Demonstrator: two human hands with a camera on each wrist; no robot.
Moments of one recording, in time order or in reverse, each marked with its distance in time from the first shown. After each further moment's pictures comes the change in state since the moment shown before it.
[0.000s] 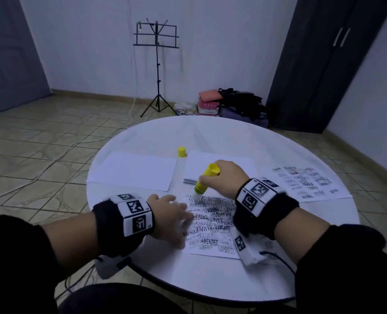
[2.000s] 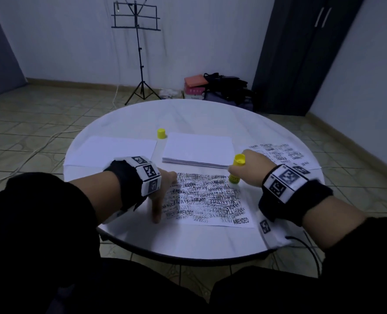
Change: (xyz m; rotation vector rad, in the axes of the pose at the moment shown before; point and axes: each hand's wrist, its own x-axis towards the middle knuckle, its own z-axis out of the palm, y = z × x) left_hand 0.034 0.020 -0.031 0.149 -0.213 -0.167; right_hand -0.047 0.078 -0.048 -0.205 -0.011 0.224
